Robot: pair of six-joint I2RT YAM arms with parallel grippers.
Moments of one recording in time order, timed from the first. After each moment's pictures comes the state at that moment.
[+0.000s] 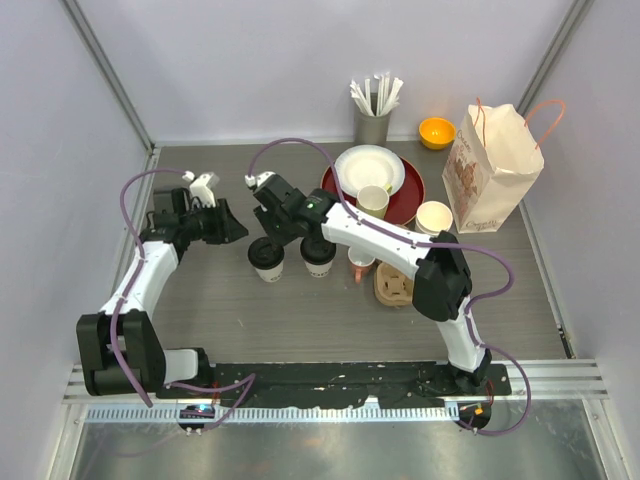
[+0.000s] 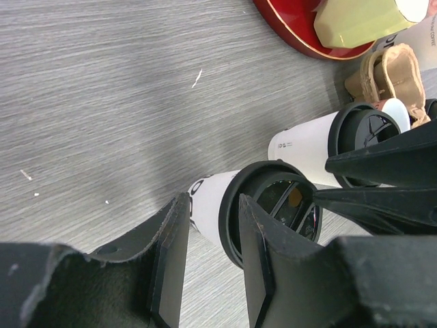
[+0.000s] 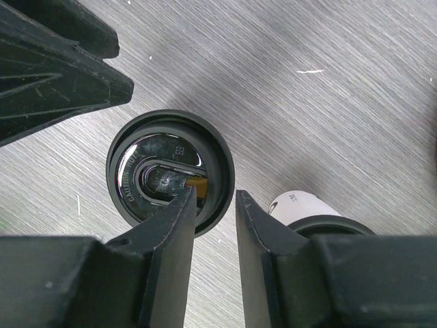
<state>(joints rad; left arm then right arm) 0.05 1.29 0.87 -0.30 0.65 -0.11 0.98 2.07 1.94 -0.74 0.15 0.28</state>
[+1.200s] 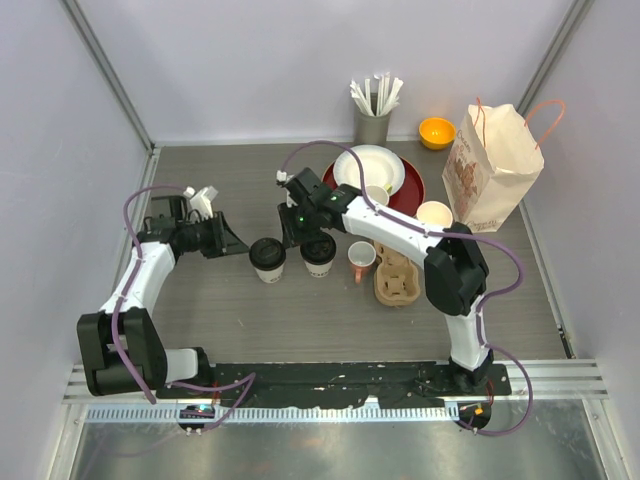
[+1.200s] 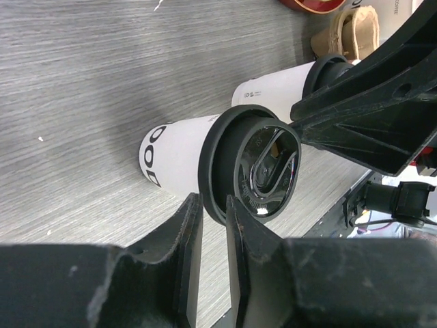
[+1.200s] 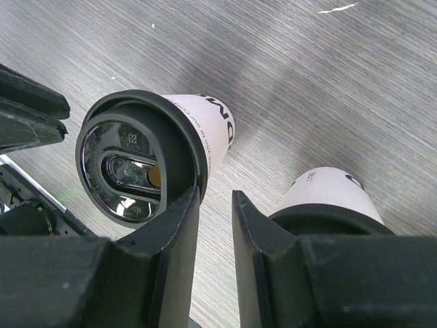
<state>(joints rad) 0.11 1.30 0.86 -0.48 0.79 -0.16 0.84 2.00 1.73 -0.63 -0.15 0.42</state>
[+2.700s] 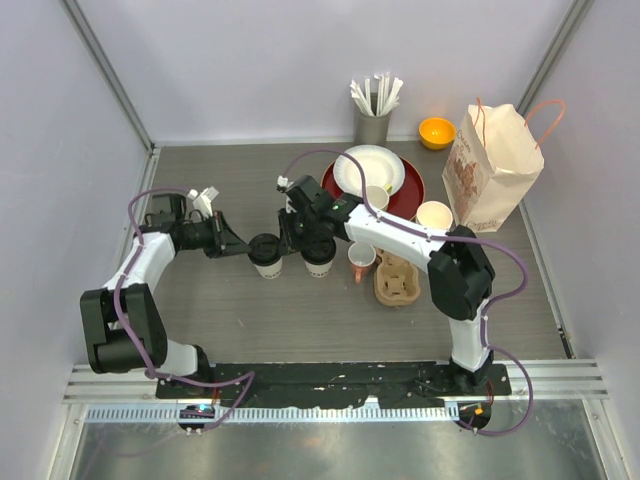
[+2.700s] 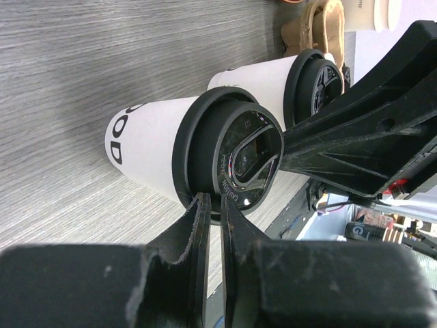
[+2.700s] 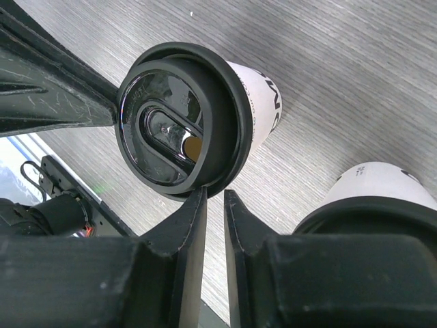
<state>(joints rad) 0.13 1.42 0.89 -0.51 0.92 -0.16 0.86 1.96 1.63 -0.53 -0.21 0.51</state>
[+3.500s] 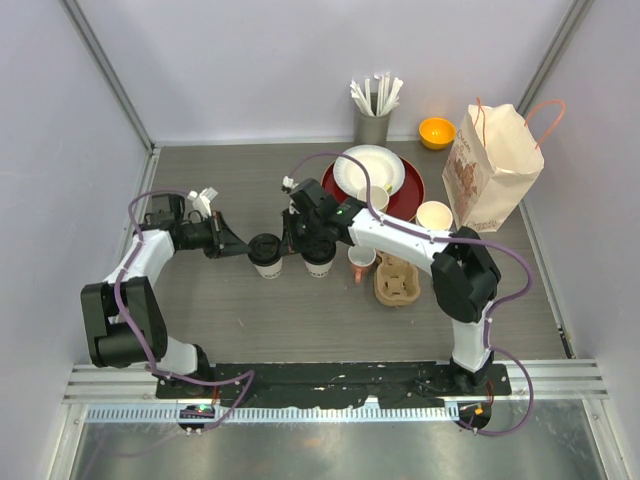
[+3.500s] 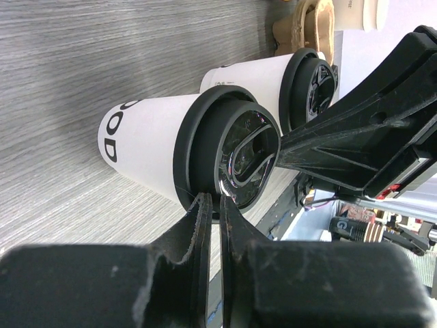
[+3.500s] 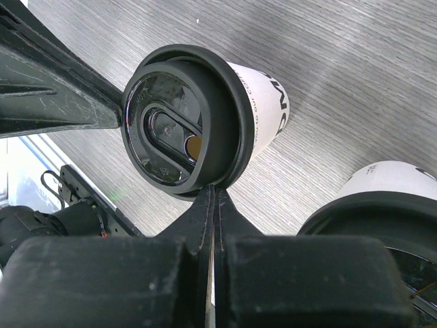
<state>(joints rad) 0.14 1.46 0.90 -0.53 0.96 -0.16 0.86 1.93 1.55 -0.44 -0.21 0.59</state>
